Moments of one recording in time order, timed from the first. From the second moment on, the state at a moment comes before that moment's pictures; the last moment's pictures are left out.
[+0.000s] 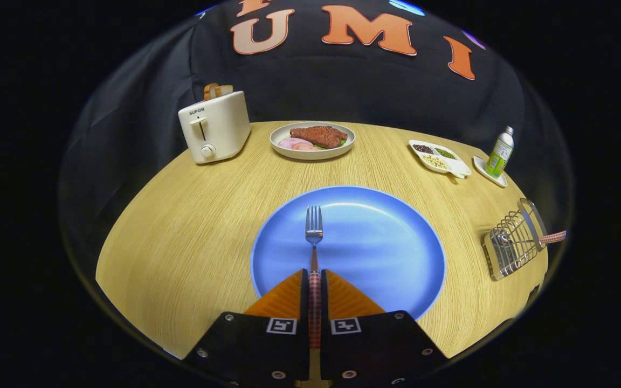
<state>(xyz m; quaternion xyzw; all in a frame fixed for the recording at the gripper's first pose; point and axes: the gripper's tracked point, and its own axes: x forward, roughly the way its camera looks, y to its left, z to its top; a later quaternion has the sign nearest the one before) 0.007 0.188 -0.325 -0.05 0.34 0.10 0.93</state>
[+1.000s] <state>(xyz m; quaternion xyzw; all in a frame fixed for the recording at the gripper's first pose) 0.002 0.034 -0.185 -0.03 0.35 0.11 0.93</state>
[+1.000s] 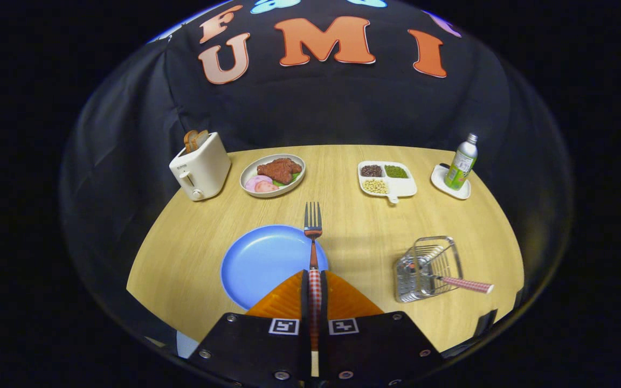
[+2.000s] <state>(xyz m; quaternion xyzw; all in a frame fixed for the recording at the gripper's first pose) 0.002 -0.107 -0.189 -0.19 0.57 0.12 0.79</state>
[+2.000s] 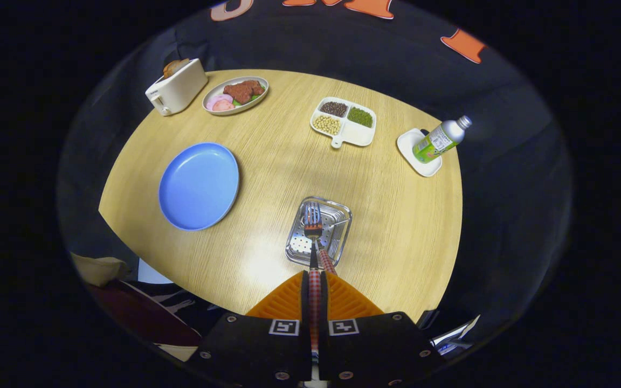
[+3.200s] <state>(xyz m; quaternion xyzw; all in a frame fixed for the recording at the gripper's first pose) 0.047 -0.104 -0.177 -0.10 0.52 0.11 0.84</state>
